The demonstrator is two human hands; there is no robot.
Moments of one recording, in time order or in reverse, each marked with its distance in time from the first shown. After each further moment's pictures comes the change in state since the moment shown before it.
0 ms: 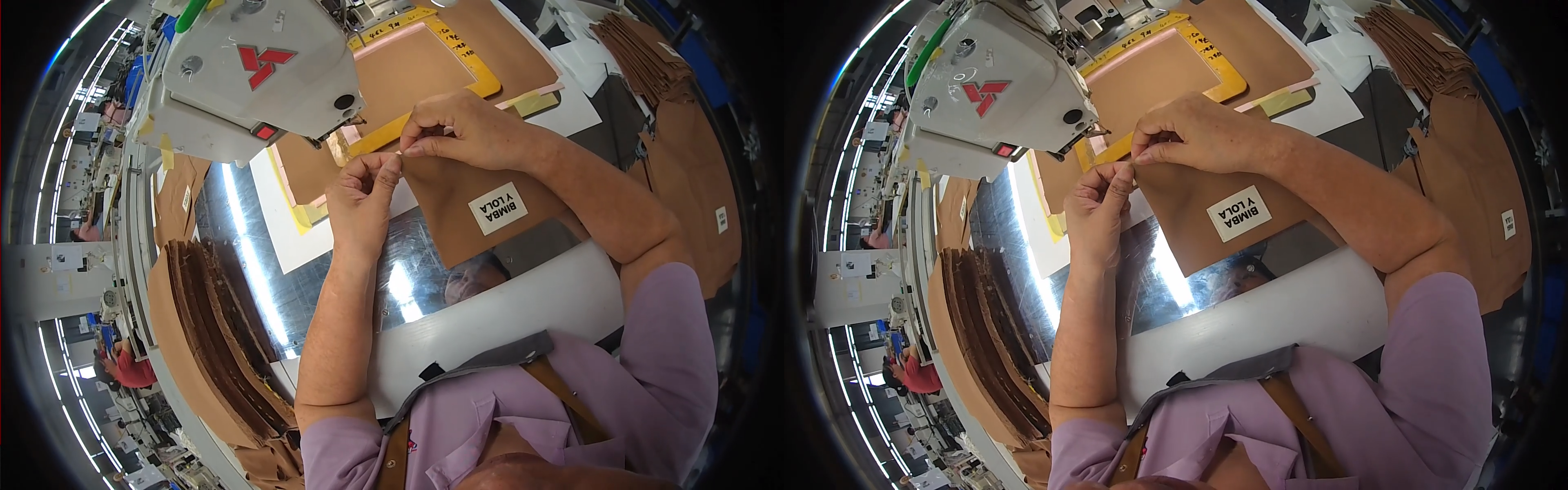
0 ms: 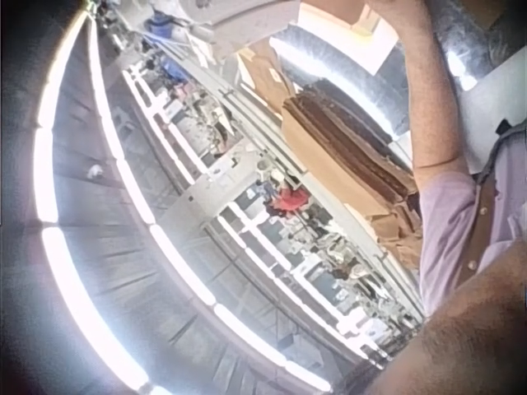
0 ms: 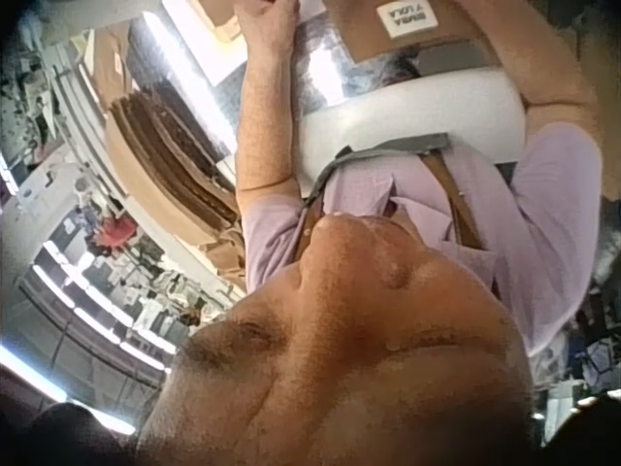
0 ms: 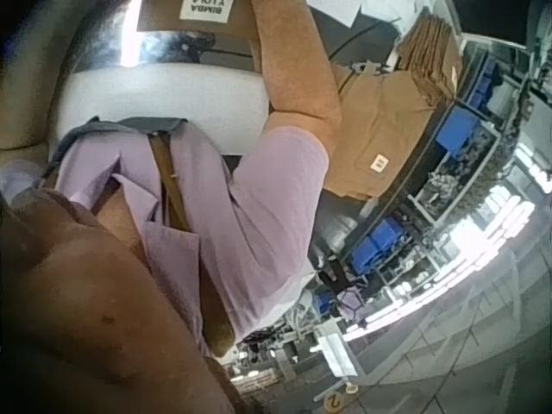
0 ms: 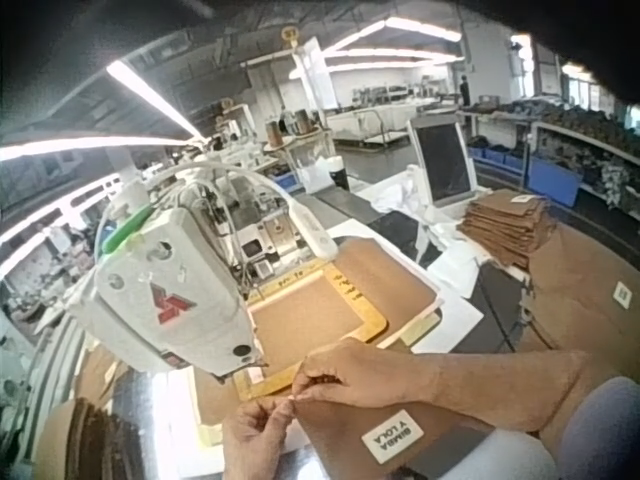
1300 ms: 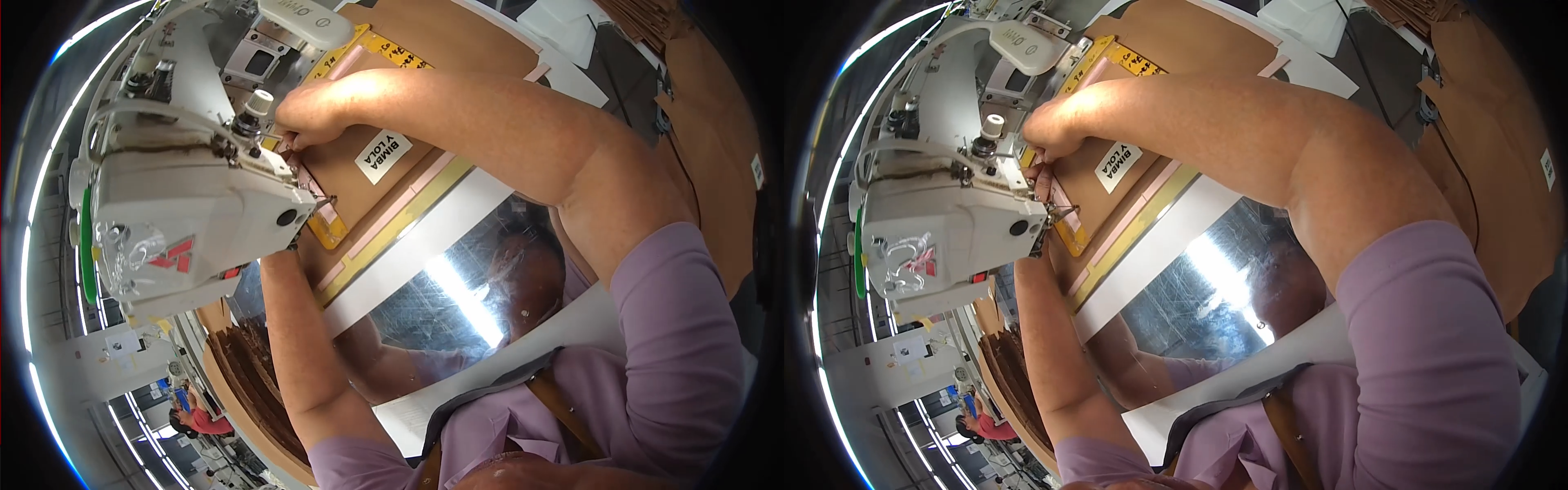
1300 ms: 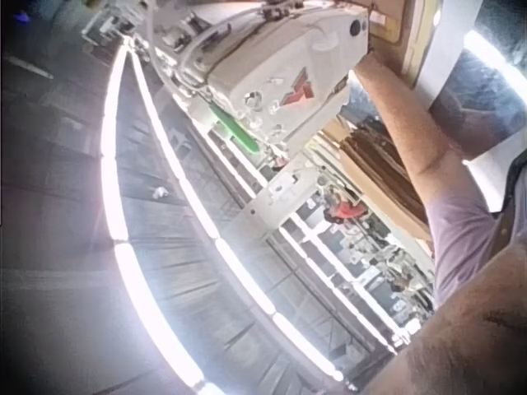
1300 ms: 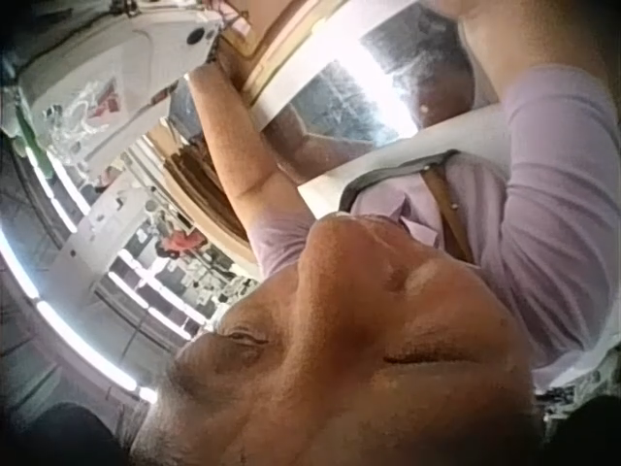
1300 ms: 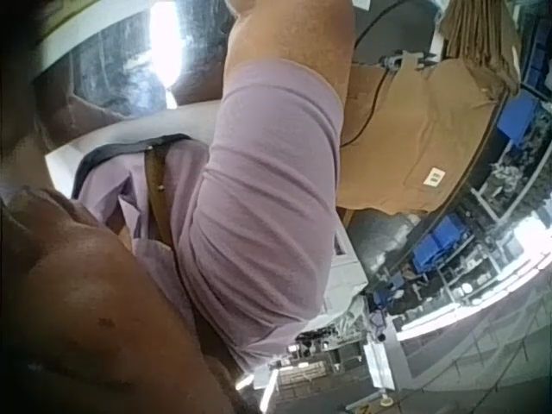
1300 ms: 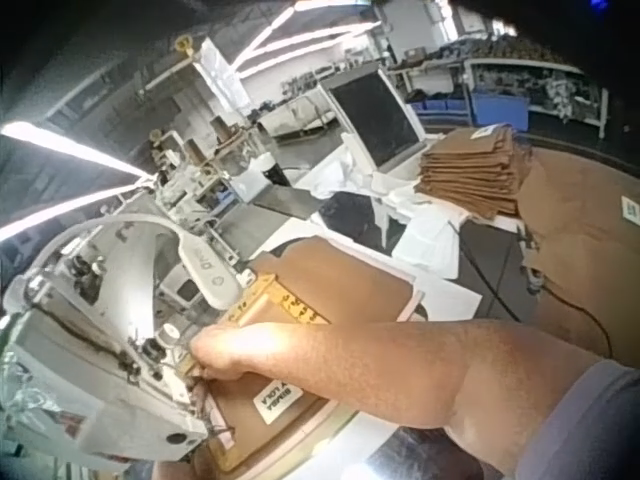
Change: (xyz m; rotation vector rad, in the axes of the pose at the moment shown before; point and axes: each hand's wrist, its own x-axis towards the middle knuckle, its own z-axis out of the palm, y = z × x) left_hand 0.166 -0.024 -0.096 0.503 0.040 0.430; right_hand 0.167 0.072 -0.001 -0.392 -0.109 0.023
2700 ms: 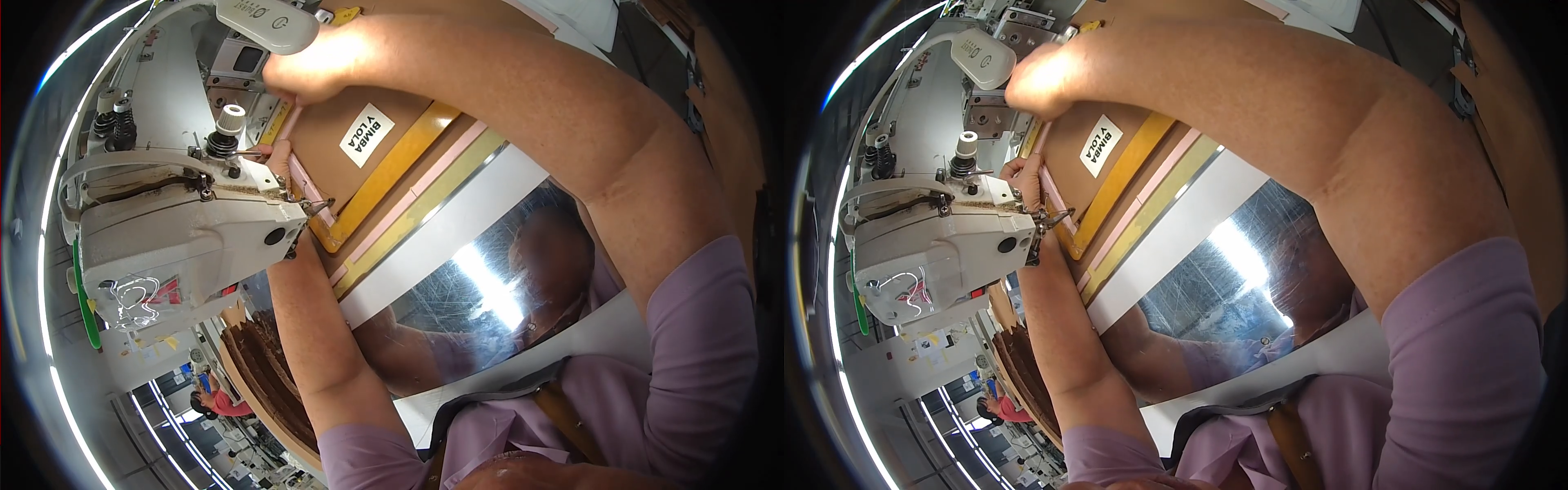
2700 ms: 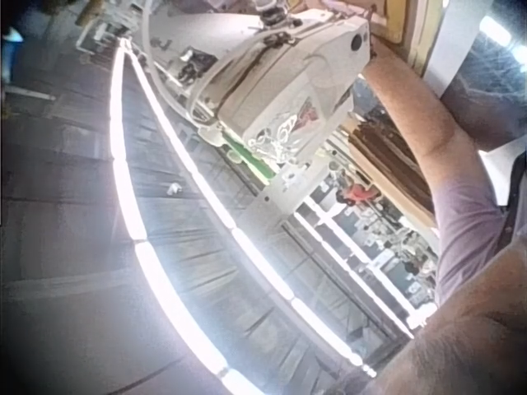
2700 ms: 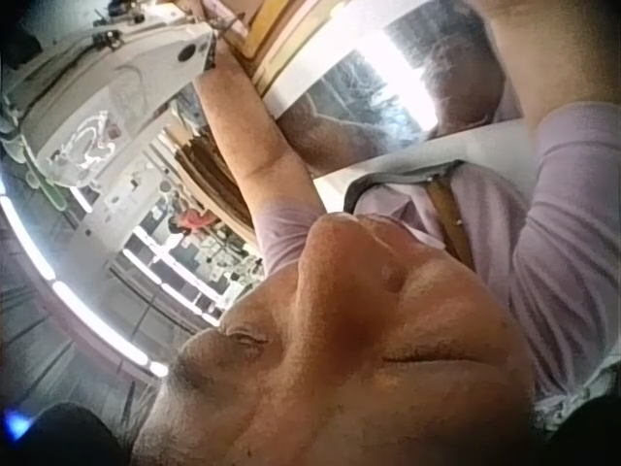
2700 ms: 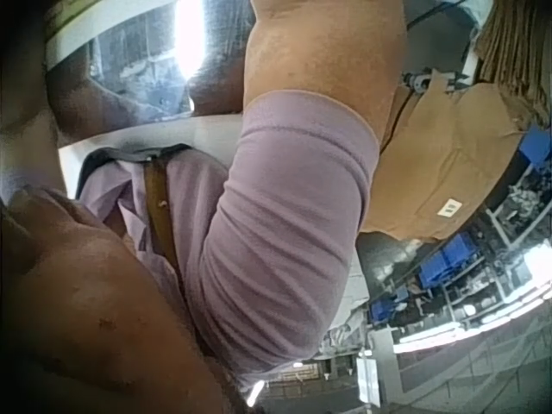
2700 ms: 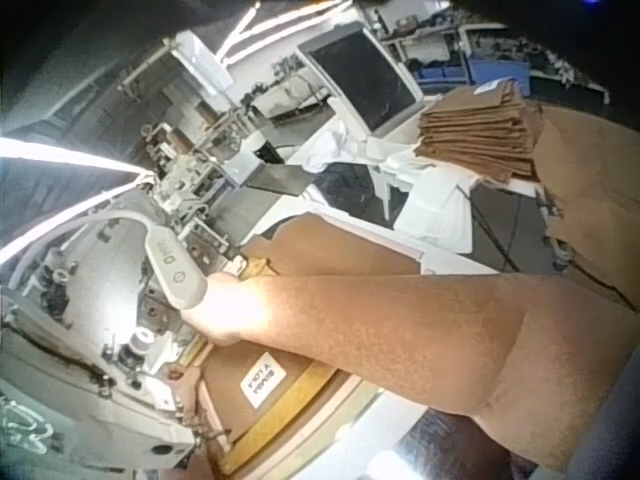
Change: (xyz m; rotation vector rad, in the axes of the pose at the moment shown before) left_hand 0.063 -0.040 0.013 0.165 0.057 -0.319; right_hand -0.013 0.025 -0.034 -0.279 0.116 0.036
